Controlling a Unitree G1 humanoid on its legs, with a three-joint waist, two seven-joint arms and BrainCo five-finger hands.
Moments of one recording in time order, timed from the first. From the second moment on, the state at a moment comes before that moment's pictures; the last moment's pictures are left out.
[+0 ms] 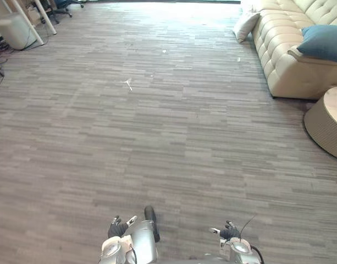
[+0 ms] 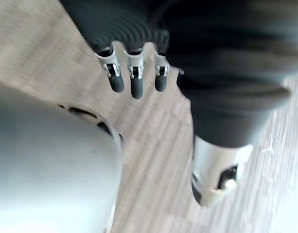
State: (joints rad) left arm 0.07 0.01 0.30 0.88 -0.09 -0.08 0.09; right arm 0.02 0.04 -0.18 0.98 0.00 0.00 -0.14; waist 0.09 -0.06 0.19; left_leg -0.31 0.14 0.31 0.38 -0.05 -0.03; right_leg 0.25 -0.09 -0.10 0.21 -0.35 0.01
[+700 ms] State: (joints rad) left arm 0.08 -0.04 0.26 0.96 -0.04 -0.06 0.08; right arm 0.00 -0.06 -0.23 0.93 -0.01 0.00 -0.12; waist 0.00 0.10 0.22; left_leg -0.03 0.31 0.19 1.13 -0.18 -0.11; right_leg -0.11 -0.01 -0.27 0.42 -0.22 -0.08
